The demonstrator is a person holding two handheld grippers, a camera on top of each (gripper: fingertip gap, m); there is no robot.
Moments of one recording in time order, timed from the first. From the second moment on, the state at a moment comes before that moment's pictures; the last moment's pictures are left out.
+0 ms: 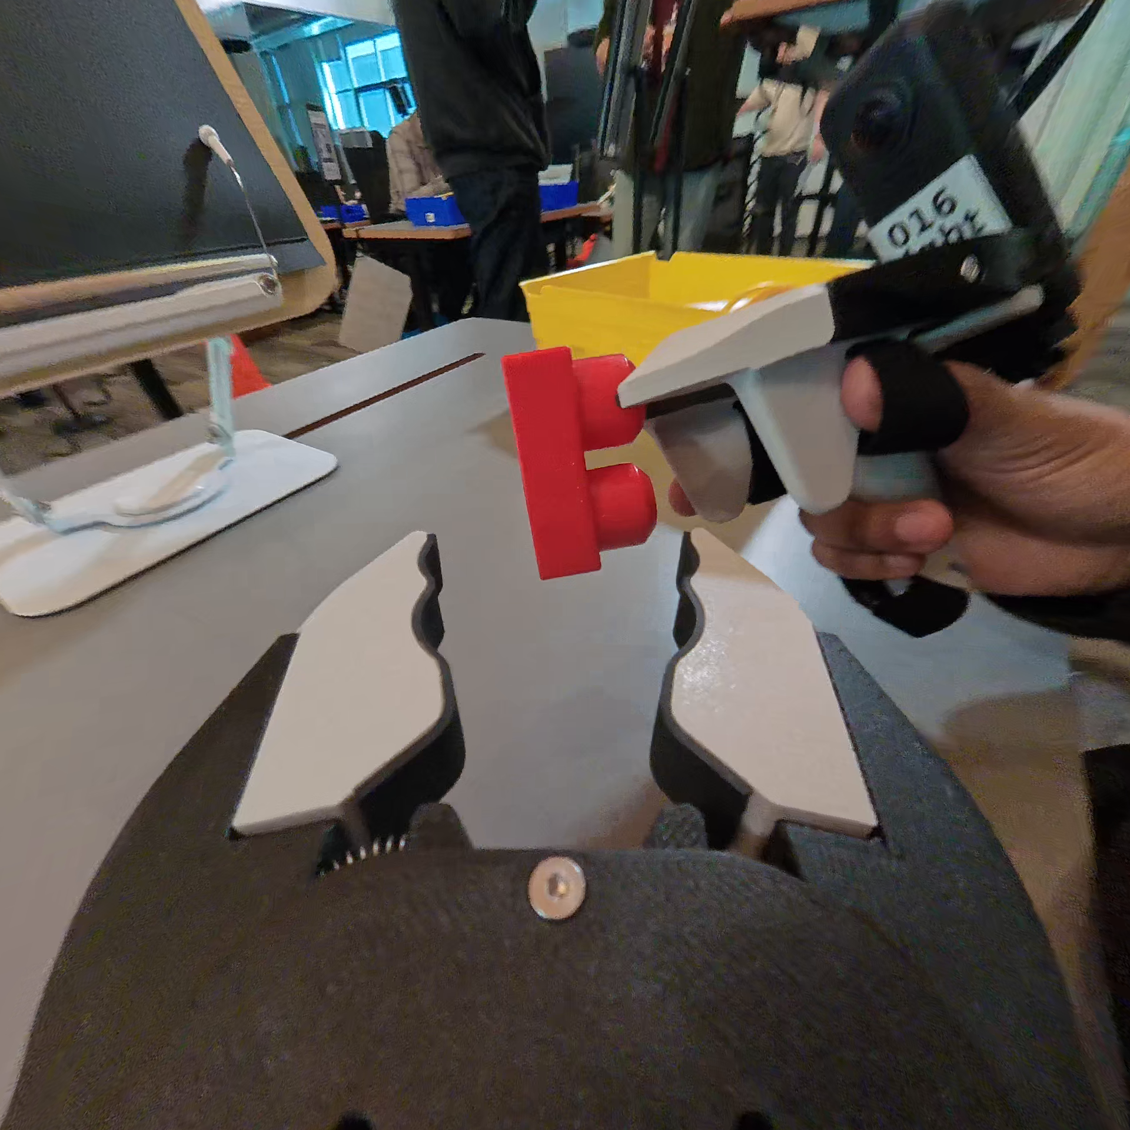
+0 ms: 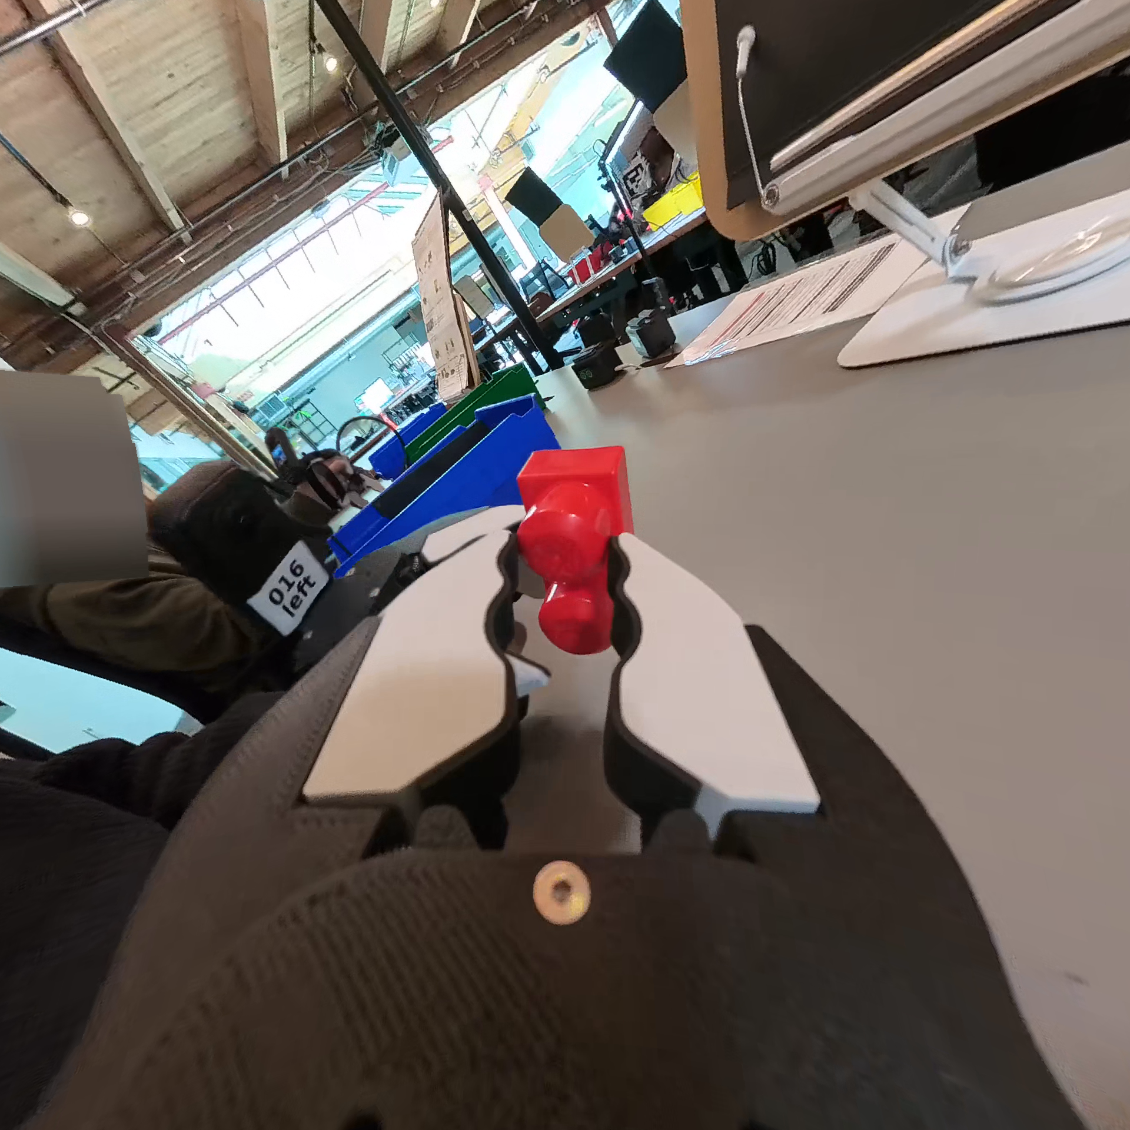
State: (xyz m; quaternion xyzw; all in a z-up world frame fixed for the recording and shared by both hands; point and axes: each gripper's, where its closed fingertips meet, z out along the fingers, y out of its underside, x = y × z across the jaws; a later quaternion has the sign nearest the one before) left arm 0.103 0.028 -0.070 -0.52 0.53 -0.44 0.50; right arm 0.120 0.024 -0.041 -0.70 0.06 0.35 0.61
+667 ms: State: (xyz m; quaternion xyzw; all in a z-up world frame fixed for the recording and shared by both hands) left arm 0.102 0.031 -0.072 -0.52 0.55 -0.35 0.56; right arm 0.105 0.027 -0.040 -0.66 0.11 0.37 0.65
